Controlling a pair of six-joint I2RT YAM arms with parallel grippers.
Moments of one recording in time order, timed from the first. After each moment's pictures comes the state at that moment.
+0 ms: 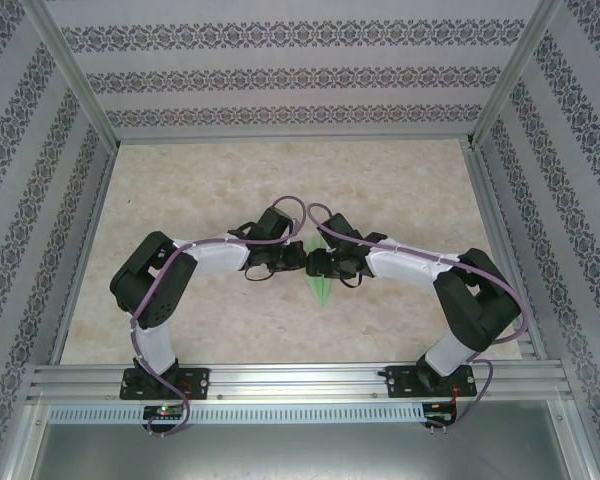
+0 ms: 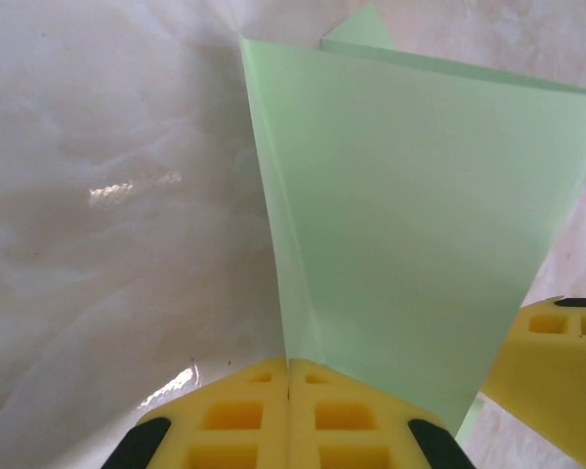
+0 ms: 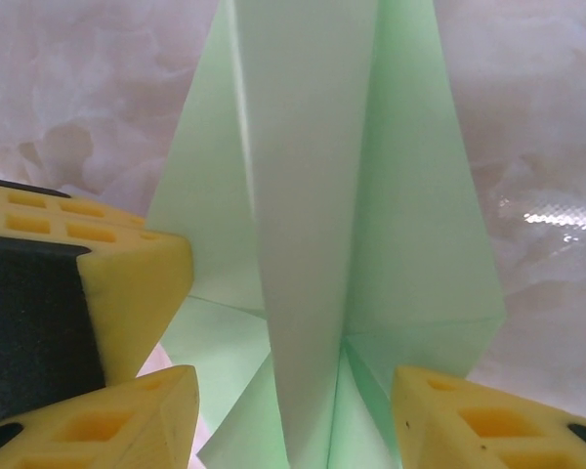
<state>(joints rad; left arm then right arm) -0.66 1.84 1.02 -0.12 0.36 -0.72 0.68 1.62 0.90 -0.38 -0.10 0.63</state>
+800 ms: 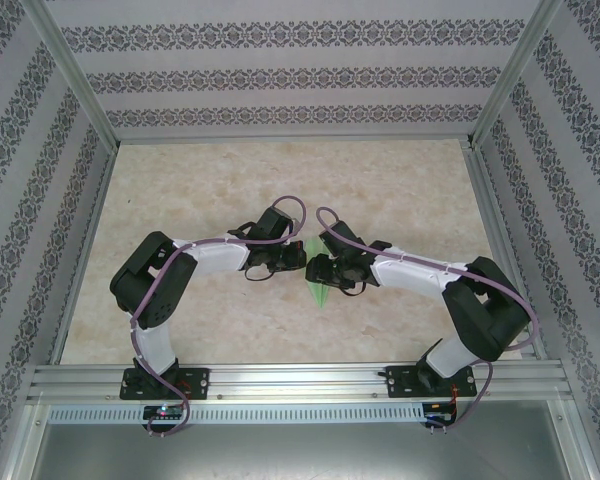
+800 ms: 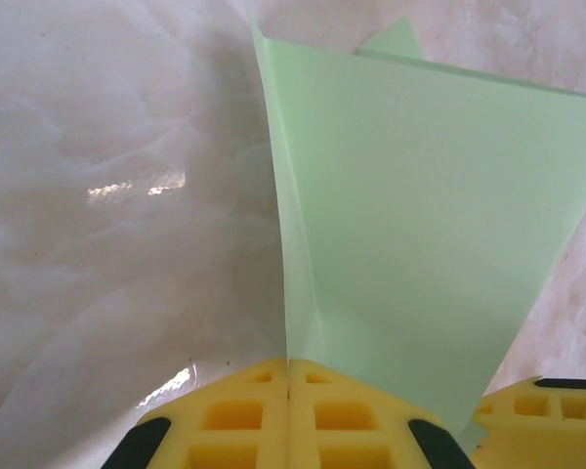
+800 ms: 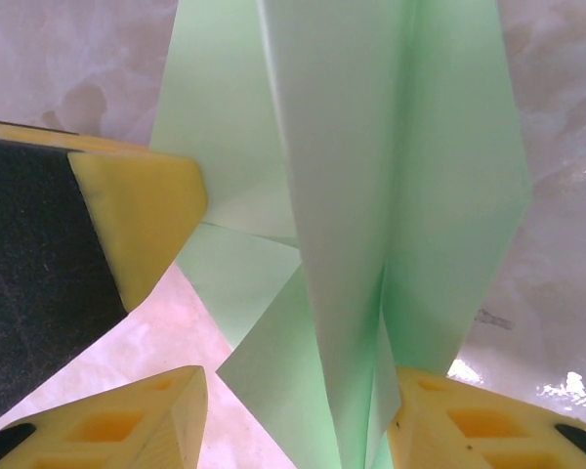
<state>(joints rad) -0.66 1.84 1.02 -0.12 0.36 -0.73 0.71 1.55 0.83 -0.36 -0.15 0.80</state>
